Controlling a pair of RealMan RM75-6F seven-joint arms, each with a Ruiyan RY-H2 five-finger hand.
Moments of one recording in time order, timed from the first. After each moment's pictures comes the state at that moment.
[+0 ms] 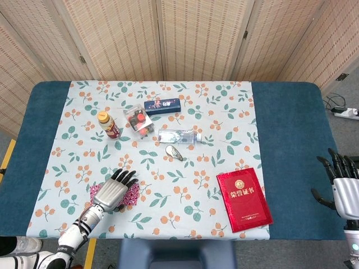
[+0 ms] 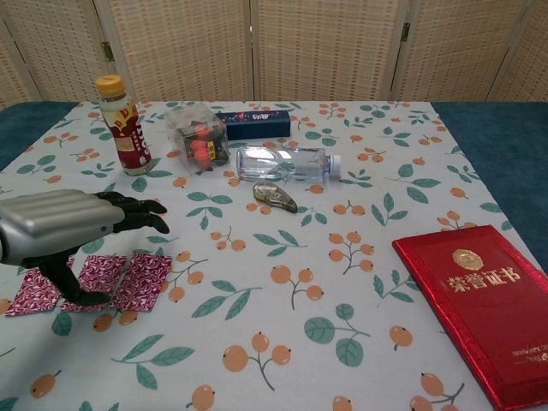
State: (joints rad) left arm -0.61 -1.40 -0.02 -1.76 1.11 0.93 0.68; right arm 0.07 -1.09 0.09 -1.57 -1.47 1.49 0.02
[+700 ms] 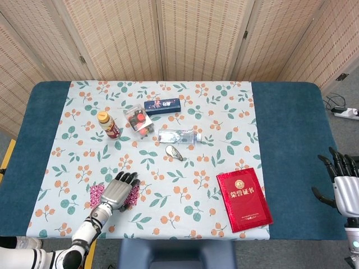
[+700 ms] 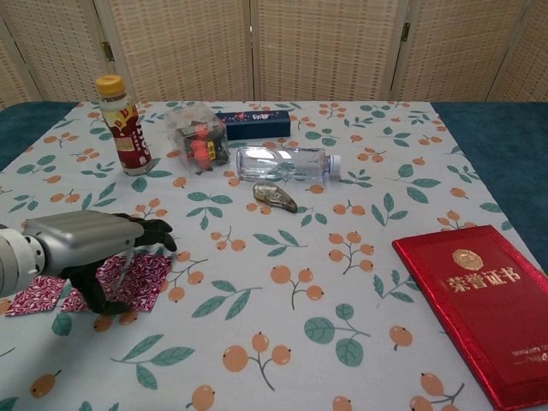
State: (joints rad) left arm -0.70 -1.50 -0.02 -1.75 0.80 0.97 0.78; right arm 0.08 -1.11 0.09 -1.52 -1.47 1.48 0.07
